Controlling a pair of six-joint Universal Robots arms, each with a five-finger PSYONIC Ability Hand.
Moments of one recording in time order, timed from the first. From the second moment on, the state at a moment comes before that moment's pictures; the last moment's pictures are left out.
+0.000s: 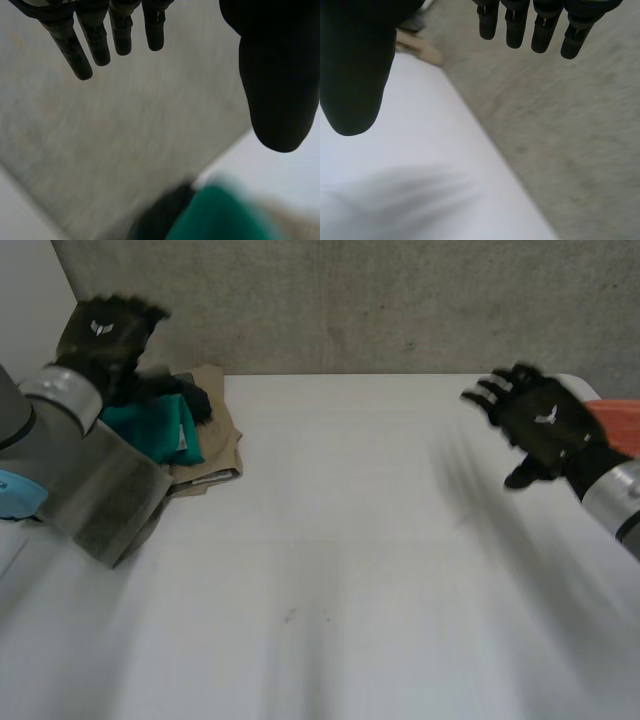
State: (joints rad) left arm 4.58 -2.07 -1.19 3.34 -1.34 3.50; right arm 1.60 -1.34 1.77 -0.41 0.91 2.59; left_hand 0.23 0.23 0.23 0.23 0.05; right_hand 0.23 0.22 0.22 0.22 0.04
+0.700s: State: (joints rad) left arm 4.71 -2.00 -1.36 3.40 -1.44 3.48; right arm 1.61 -1.33 1.84 -0.20 0.93 2.47; left_hand 0.26 0.25 0.25 0.25 0.07; right_hand 0.23 0.22 0.22 0.22 0.04
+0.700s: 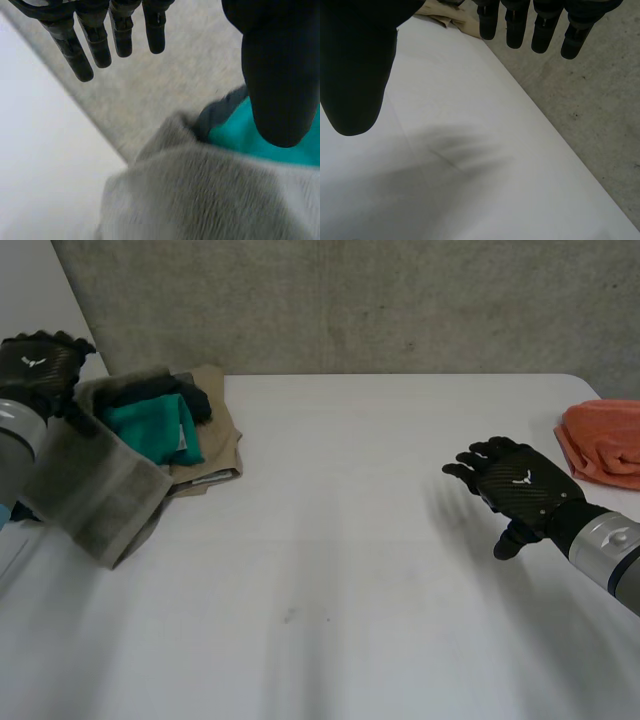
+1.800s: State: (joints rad) left arm 4.07 -1.93 -1.21 3.47 -1.42 3.10; right arm 1.60 -1.33 1.81 -0.24 1.10 2.48; left_hand 1.09 1.16 1.17 1.17 0.94; right_hand 0.23 0.22 0.22 0.22 0.04
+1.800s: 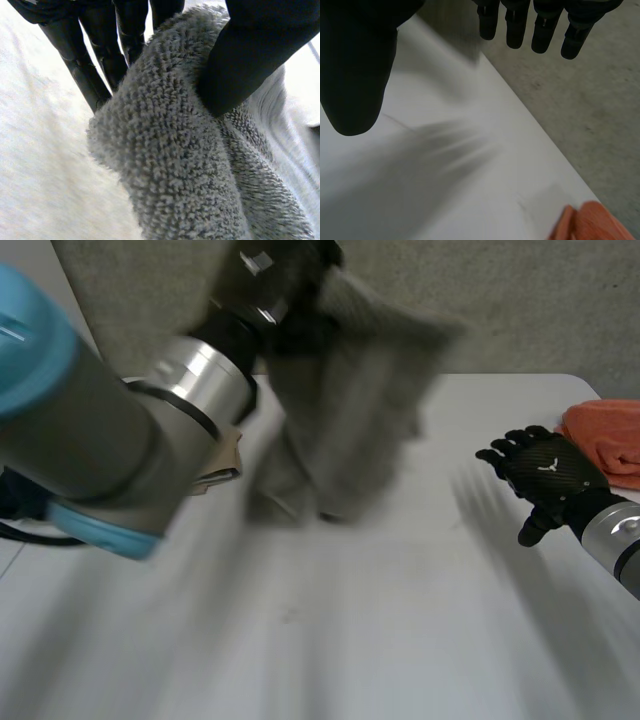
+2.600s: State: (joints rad) left arm 3.84 -2.02 -1.38 3.38 -1.55 3.25; right arm 1.48 -1.19 1.55 0.29 1.00 2.70; left_hand 0.48 0.46 0.46 0.45 0.27; right_hand 0.23 0.22 0.22 0.22 0.04
